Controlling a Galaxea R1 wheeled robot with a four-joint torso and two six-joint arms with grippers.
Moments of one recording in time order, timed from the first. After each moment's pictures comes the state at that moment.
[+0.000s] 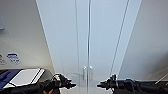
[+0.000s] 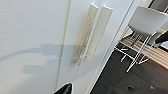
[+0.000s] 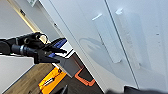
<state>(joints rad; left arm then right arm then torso) 0.51 2.35 -1.54 0.20 0.16 -0.06 -0.50 2.44 -1.42 -0.15 -0.16 0.16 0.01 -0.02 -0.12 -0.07</state>
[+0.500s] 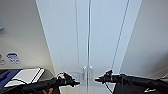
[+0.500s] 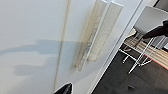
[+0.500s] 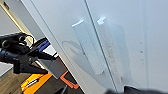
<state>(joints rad) 0.50 2.49 -1.68 0.19 0.18 -0.09 -0.45 2.58 -1.65 -0.19 -0.19 0.16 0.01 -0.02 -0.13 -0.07</state>
